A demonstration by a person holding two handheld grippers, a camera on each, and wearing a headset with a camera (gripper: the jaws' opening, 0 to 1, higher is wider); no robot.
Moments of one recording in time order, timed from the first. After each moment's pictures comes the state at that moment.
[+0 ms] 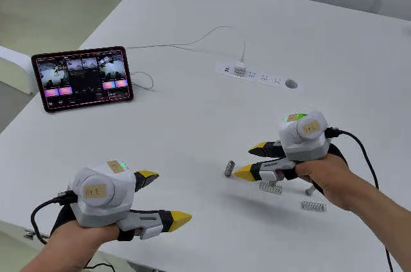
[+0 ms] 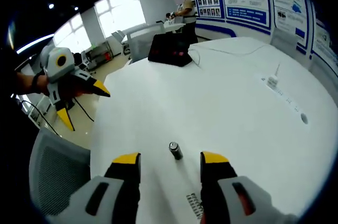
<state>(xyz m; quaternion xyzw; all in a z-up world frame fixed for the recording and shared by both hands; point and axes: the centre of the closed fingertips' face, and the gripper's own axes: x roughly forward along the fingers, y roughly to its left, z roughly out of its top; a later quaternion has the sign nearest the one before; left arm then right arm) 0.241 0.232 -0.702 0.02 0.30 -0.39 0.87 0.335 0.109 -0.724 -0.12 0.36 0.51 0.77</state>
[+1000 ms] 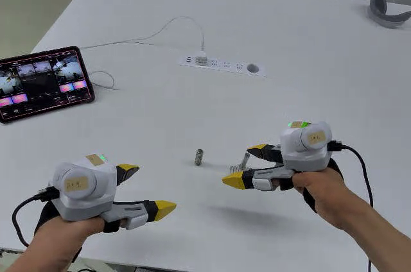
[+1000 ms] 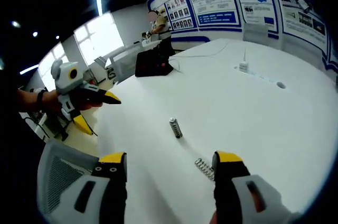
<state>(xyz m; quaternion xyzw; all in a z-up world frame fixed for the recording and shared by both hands) 0.253 0.207 -0.708 0.03 0.31 -0.40 0.86 0.294 0.054 -0.716 -0.02 0.35 0.44 0.83</state>
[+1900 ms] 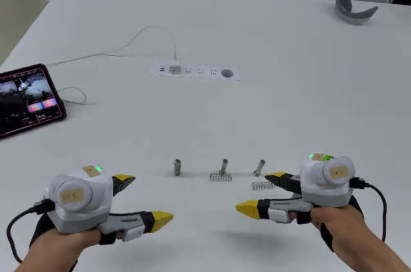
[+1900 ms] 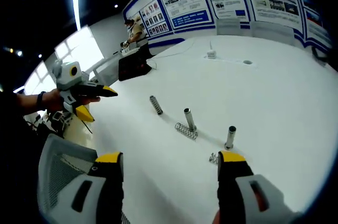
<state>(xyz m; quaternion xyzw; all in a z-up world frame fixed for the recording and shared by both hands) 0.259 0.172 -0.710 0.04 0.31 -0.43 0.84 0.255 -0.018 -0.729 0.03 0.36 0.36 0.86</state>
